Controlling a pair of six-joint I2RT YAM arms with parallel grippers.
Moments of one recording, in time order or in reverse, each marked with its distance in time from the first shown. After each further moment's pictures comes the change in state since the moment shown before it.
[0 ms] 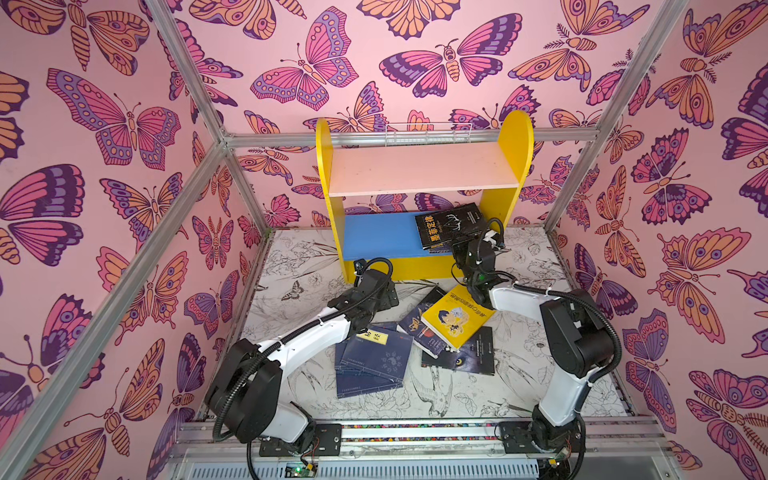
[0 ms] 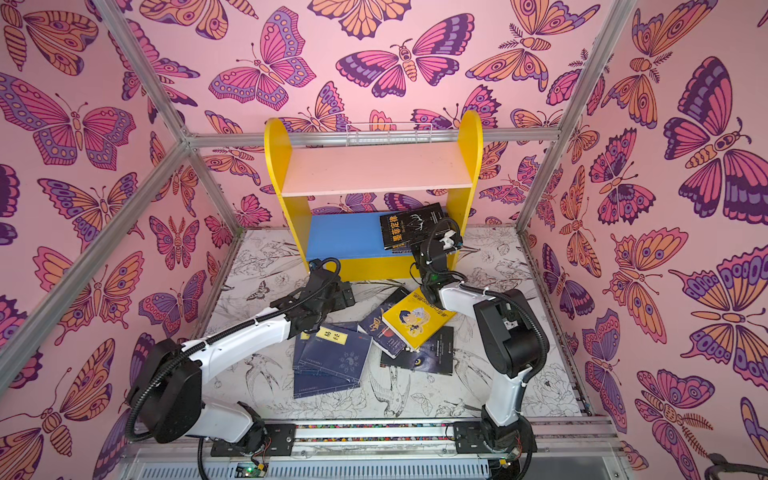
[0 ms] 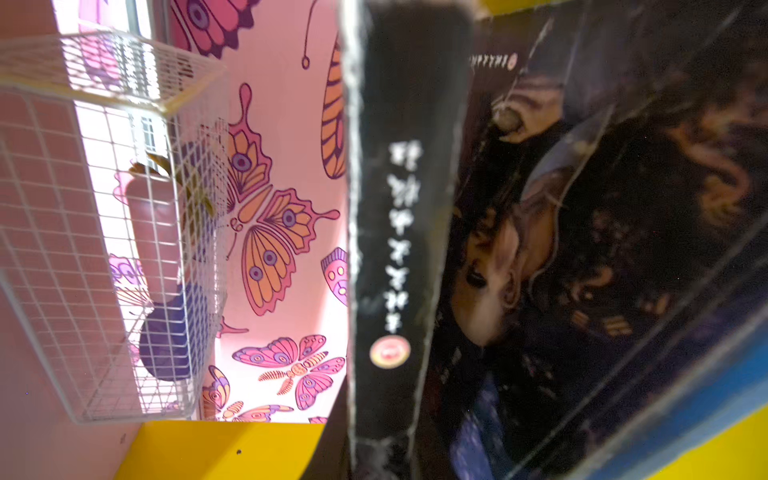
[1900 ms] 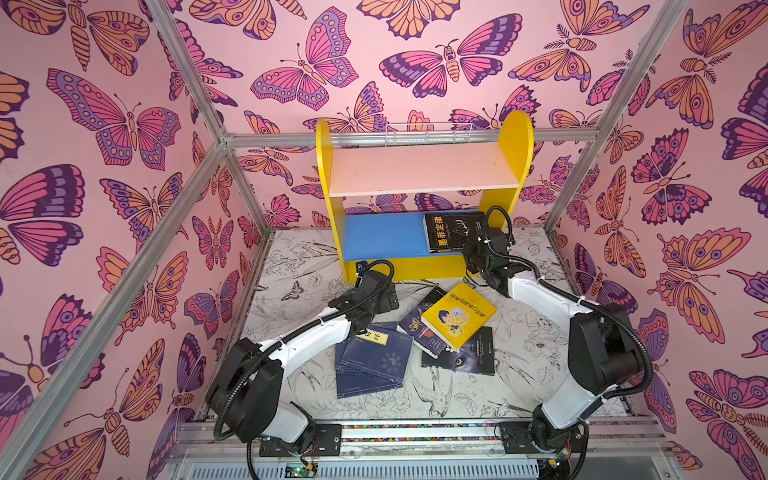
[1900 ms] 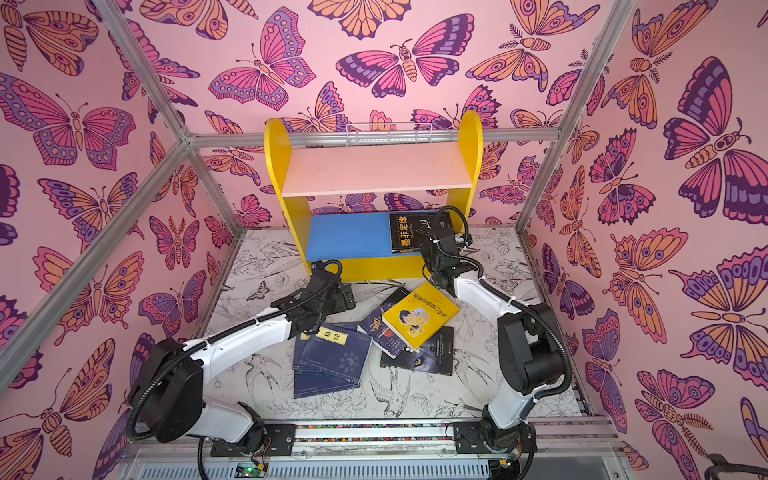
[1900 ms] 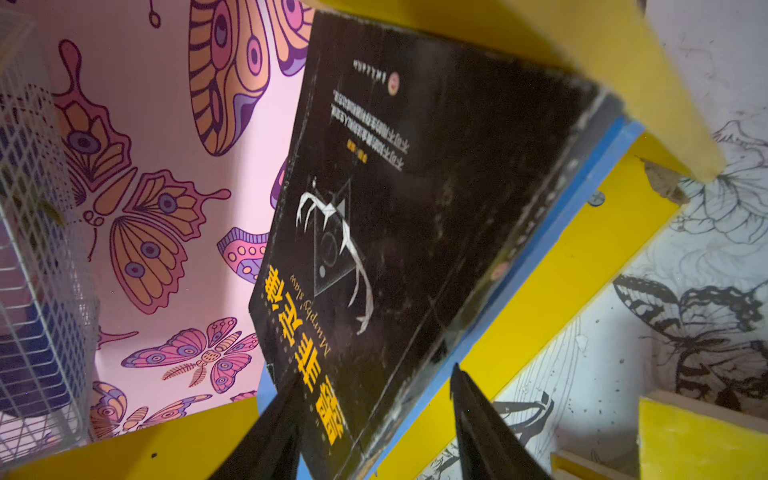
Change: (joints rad) left arm 0.000 0.008 -0.001 -0.018 0.022 0.023; right arm -0.068 -0.148 0.127 -0.671 -0.159 0.027
